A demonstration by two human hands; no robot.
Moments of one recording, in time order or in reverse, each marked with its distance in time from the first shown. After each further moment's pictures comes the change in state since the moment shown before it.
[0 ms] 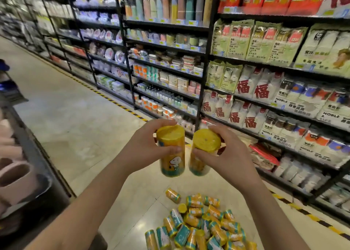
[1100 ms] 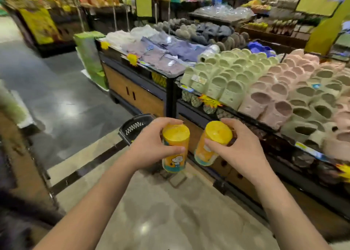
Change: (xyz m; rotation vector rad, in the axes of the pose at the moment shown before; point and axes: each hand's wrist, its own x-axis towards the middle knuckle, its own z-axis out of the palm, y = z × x) left_hand -0.914 0.063 -0.232 0.355 1.274 -0.818; right_hand -0.547 -0.523 0.347 0.391 -1.216 -0.850
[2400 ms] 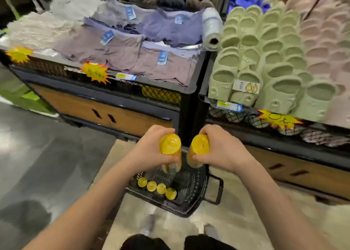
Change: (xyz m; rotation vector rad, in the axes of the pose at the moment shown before) left_hand 0.454 -0.368 -0.206 0.255 -0.585 0.140; right_hand 0.438 -0.057 0.341 -0.386 -0.279 0.416
